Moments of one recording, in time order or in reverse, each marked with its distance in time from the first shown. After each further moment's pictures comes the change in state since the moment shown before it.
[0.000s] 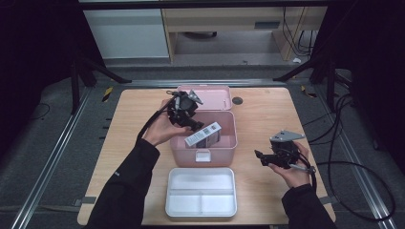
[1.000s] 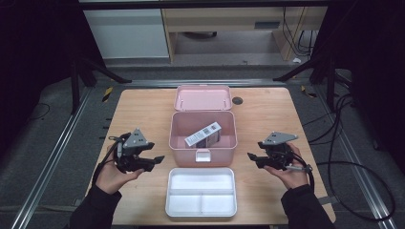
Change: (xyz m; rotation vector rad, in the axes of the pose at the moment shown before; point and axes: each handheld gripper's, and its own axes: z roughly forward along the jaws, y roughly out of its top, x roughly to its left) left arm -0.031 -0.161 -0.052 -0.141 0.024 -0.125; right arm 0.017 0.008 0.001 -0.019 0.138 -0.119
